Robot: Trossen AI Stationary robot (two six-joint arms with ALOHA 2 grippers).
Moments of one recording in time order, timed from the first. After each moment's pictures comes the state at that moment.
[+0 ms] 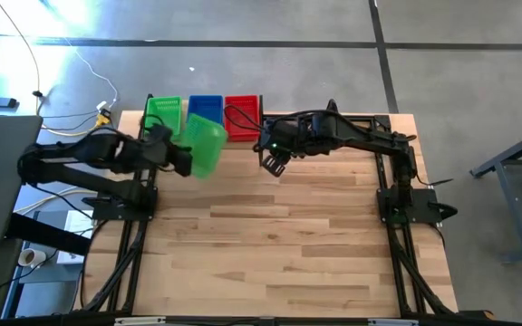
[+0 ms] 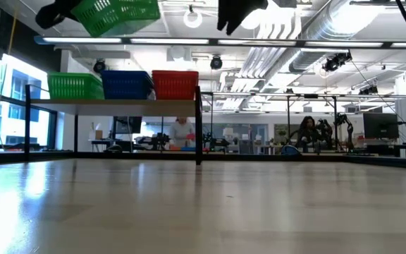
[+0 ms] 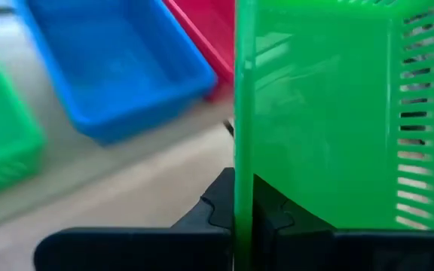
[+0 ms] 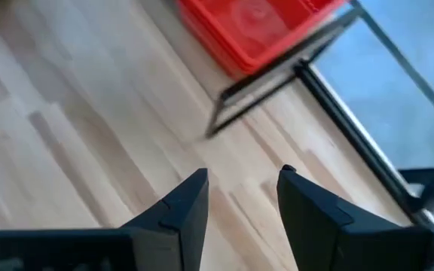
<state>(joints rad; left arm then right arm) 0.09 0.87 1.07 -1.00 -0.55 -0.90 -0.05 1.95 2.27 -1.43 0.40 0.44</state>
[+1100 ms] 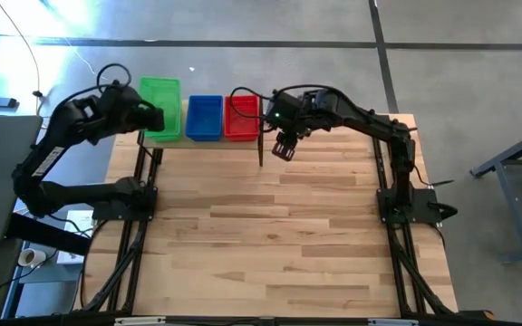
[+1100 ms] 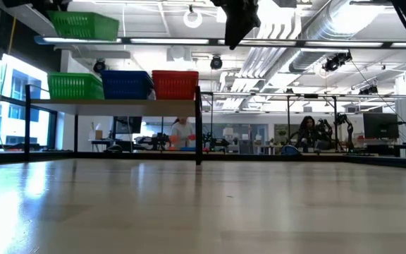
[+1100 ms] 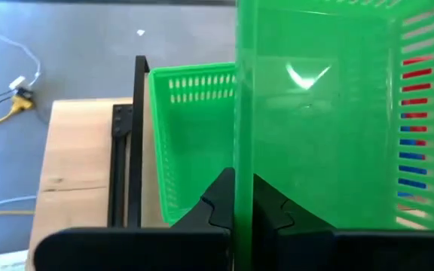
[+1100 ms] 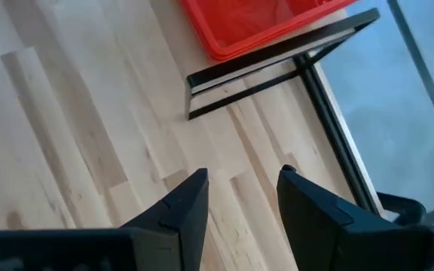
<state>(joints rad) 0.79 0.92 1.41 -1.42 -0.44 -0.70 -0.22 1.95 2.27 -1.45 0.22 0.10</state>
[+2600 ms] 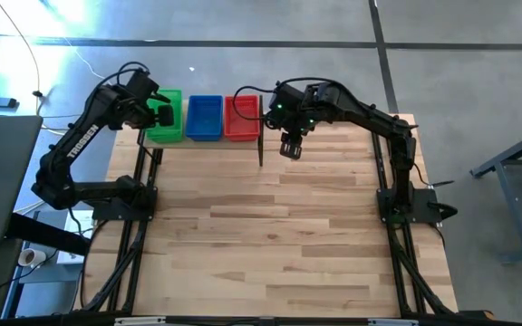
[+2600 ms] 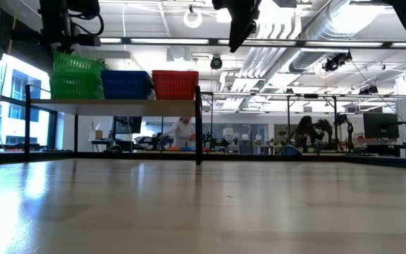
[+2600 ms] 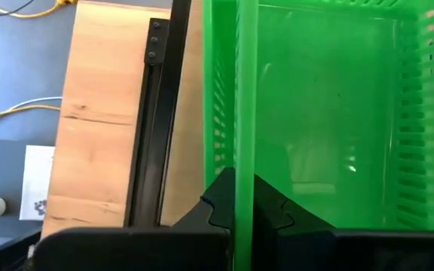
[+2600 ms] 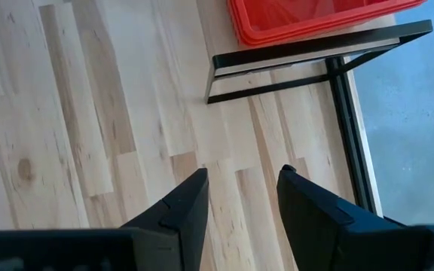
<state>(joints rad) 1.14 1.11 1.25 -1.37 -0.25 -0.62 -0.29 1.95 2.27 -1.48 0.07 -0.12</state>
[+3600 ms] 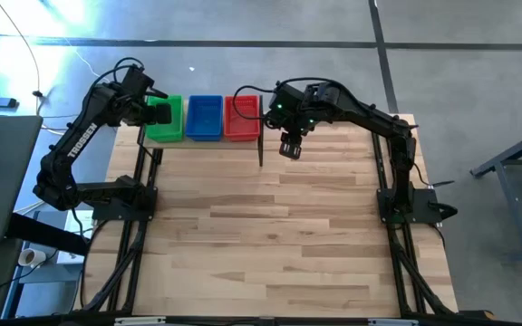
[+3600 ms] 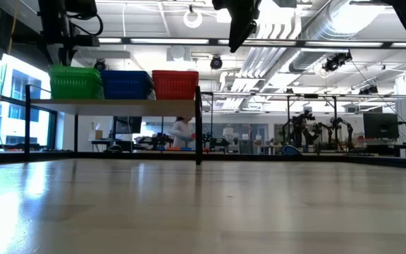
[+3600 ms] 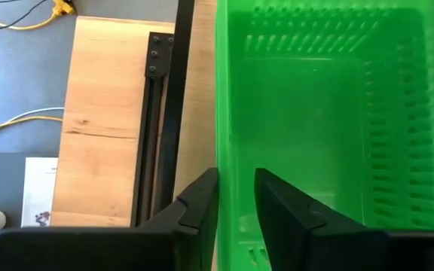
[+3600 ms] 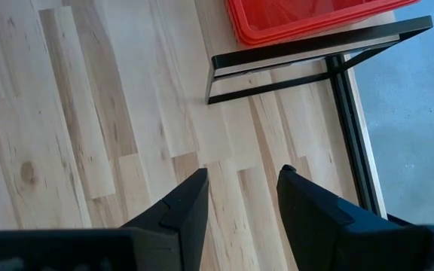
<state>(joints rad) 1.21 1.11 1.25 -1.33 -0.22 -0.52 -0.29 1.95 2.27 -1.48 0.07 -0.10</state>
